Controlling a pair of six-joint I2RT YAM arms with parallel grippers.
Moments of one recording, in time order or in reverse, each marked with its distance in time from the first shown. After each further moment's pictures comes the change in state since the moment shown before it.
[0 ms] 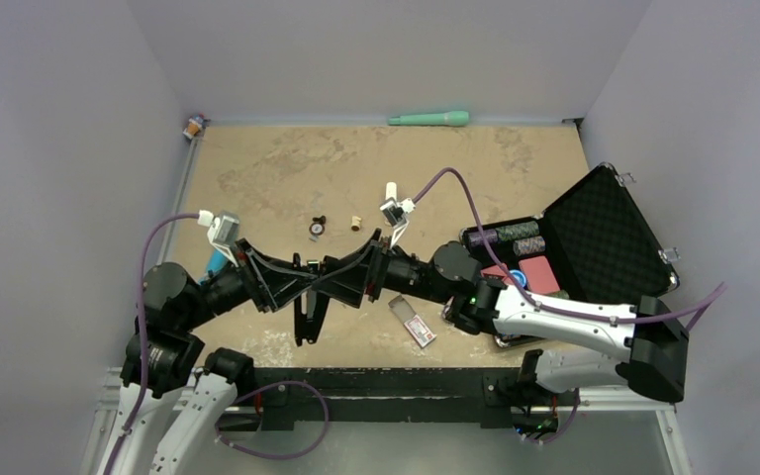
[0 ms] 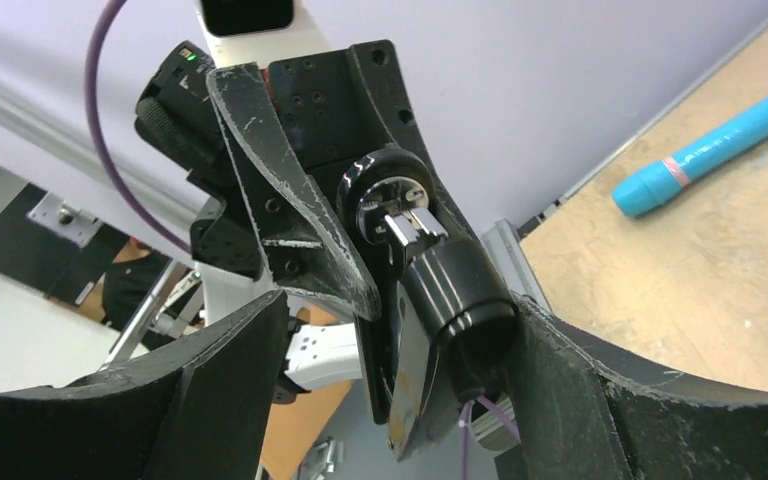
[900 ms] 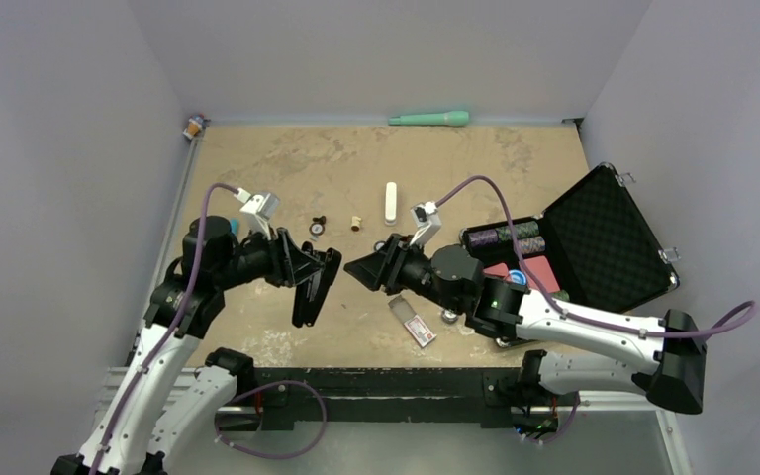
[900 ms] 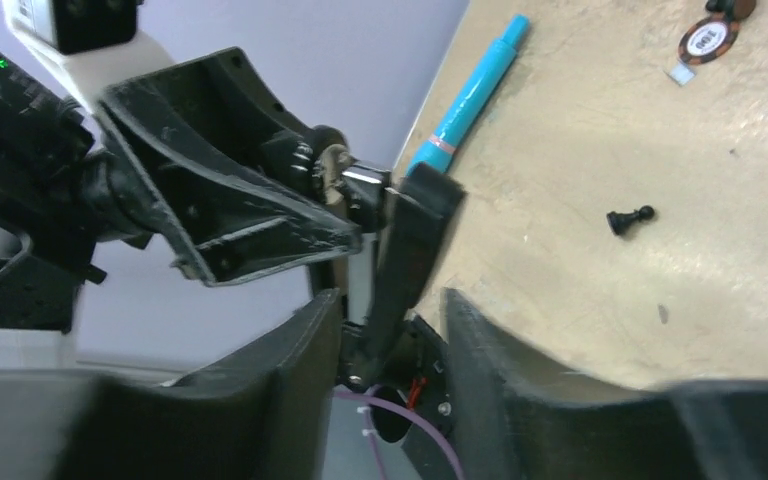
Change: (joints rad) left arm 0.000 0.257 0.051 -0.184 -0.111 0.258; right arm -0.006 -0.157 -0.037 -0.446 0.383 0.047
